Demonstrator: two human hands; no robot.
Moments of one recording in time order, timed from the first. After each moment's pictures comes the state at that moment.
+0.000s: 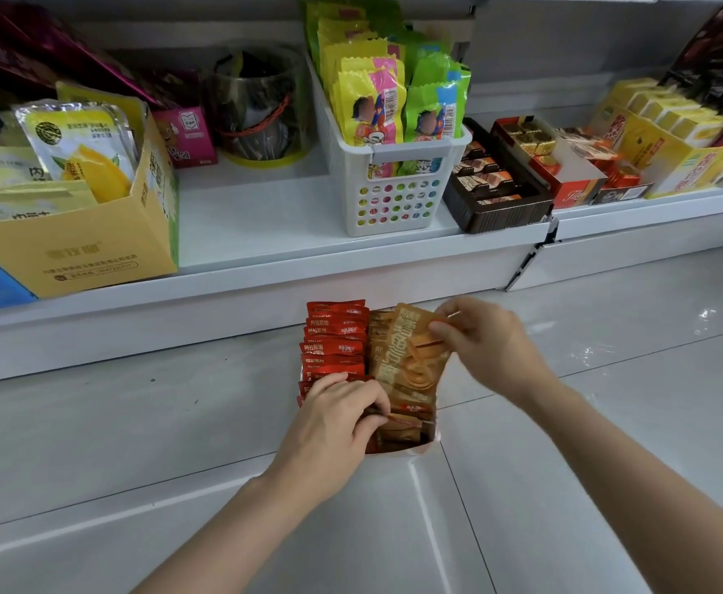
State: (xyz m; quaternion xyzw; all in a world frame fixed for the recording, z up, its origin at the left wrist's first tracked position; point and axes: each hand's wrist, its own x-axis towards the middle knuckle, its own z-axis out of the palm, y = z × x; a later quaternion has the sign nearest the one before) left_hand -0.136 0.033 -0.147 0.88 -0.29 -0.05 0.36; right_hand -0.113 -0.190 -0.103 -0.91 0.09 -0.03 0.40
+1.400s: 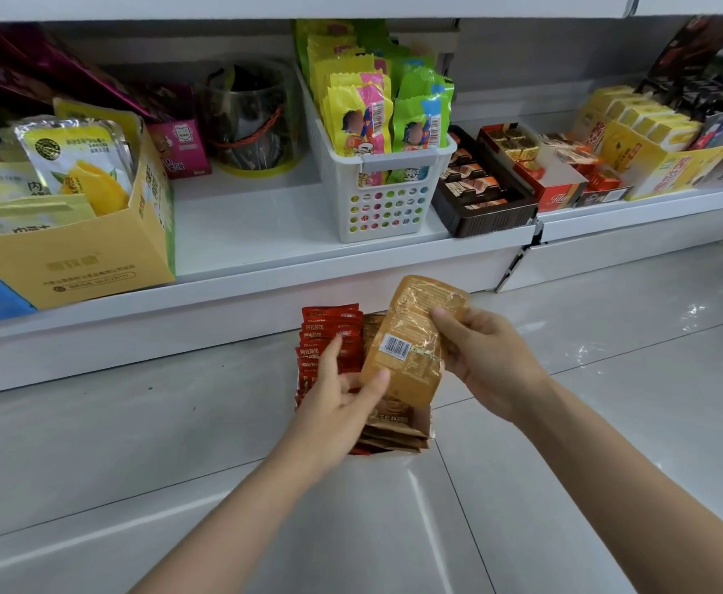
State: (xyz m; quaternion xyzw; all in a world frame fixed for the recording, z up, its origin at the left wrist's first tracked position) left_hand -0.132 0.023 -0.115 0.76 -0.07 -0.27 0.59; right_hand -0.128 -0.170 -0.079 -0.57 0.21 0.06 0.79
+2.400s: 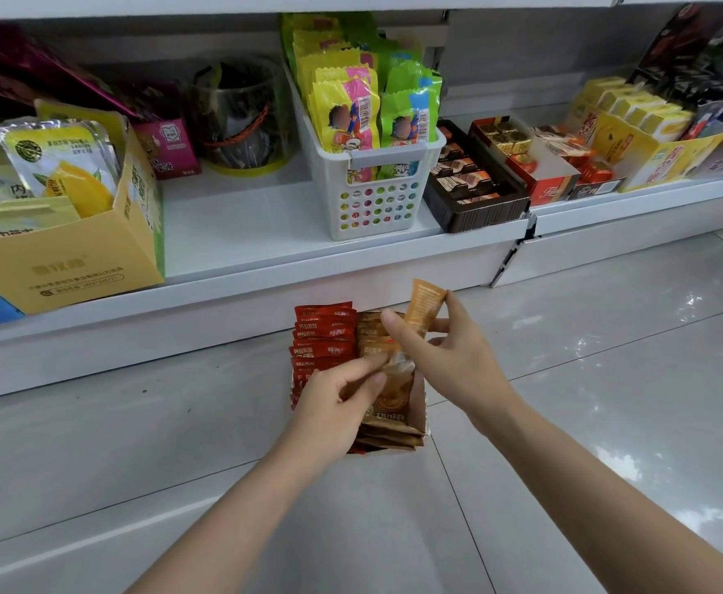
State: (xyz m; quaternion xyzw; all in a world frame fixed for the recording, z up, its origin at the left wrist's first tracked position) left_hand -0.127 0.014 -0.122 0.78 -0.11 -0.19 0.59; right_hand -0.134 -0.148 -0.089 -0.82 0.21 -0.01 0.53
